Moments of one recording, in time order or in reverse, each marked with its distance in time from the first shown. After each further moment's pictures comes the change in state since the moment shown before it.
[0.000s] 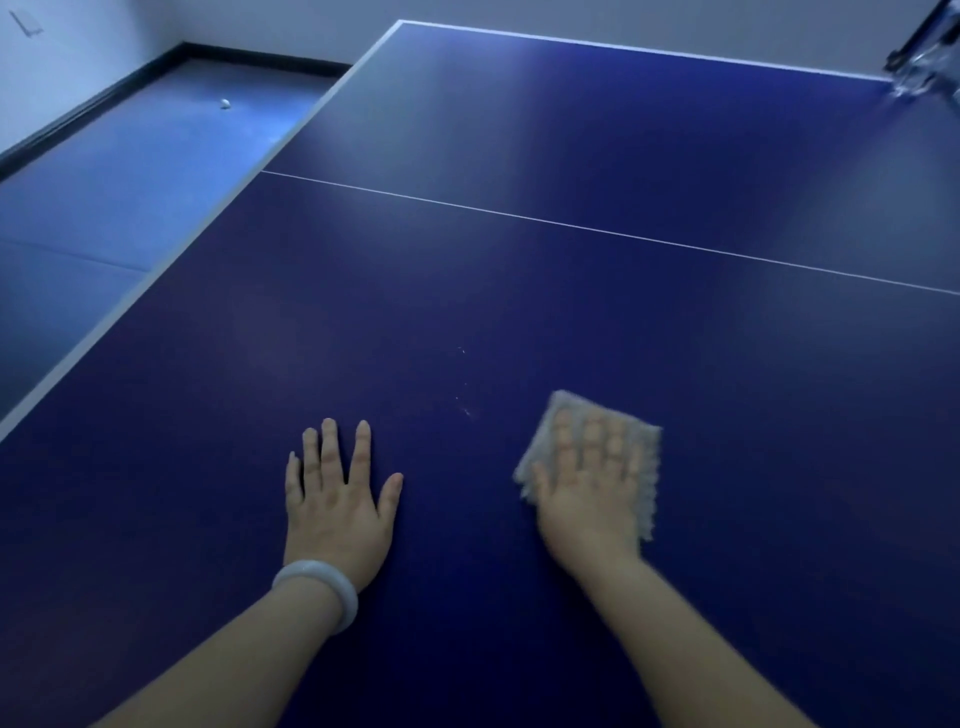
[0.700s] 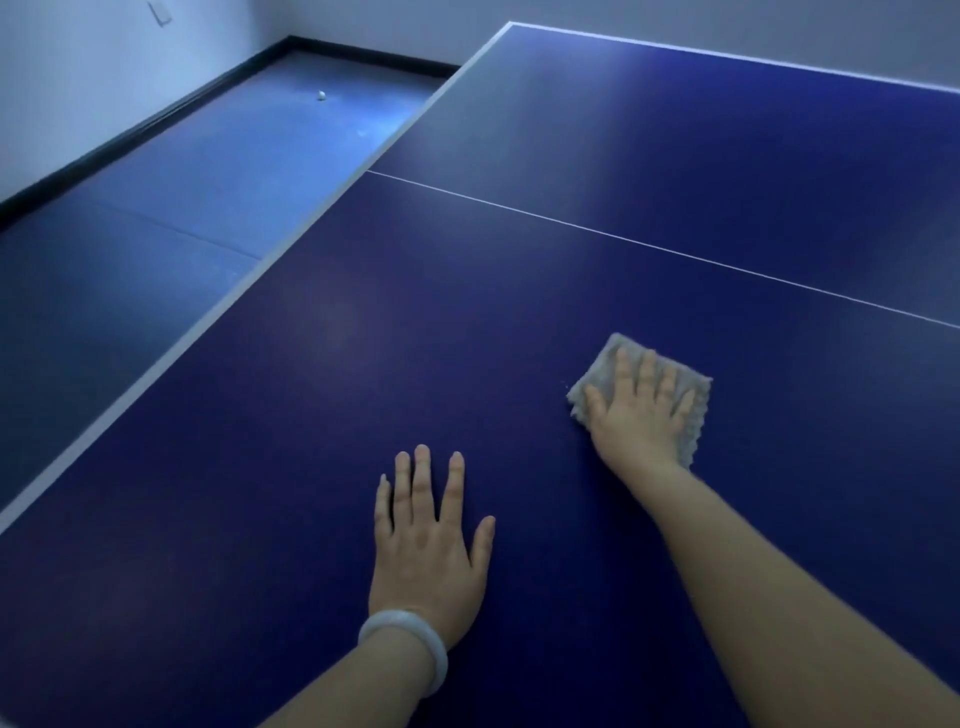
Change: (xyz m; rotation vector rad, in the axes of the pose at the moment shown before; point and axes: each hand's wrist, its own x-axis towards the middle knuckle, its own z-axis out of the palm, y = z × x) left_hand -0.002 -0.004 0.000 -0.085 0.018 0.007; right_hand 0.137 -0.074 -0.018 0.092 -0.066 0.029
